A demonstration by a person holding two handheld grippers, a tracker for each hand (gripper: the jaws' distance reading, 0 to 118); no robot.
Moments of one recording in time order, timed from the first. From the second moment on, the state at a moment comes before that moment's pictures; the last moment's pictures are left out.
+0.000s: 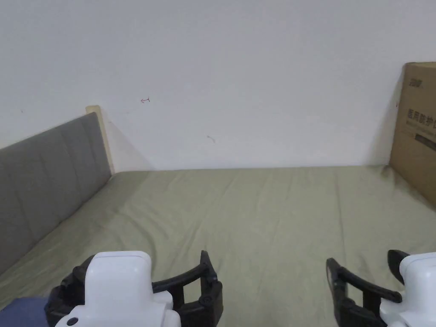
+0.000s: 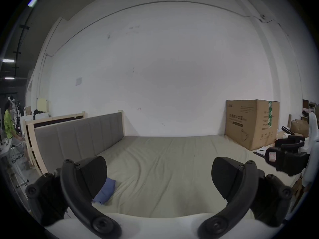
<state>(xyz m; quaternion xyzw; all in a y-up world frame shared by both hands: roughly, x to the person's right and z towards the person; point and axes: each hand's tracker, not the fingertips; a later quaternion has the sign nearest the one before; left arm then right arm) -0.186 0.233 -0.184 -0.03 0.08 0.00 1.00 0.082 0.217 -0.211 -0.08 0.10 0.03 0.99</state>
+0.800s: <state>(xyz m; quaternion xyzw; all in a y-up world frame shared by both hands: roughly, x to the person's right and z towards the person) -0.171 0.252 -0.194 -0.14 0.04 0.05 0.99 0.110 0.229 -0.216 -0.08 0.07 -0.02 0.99</state>
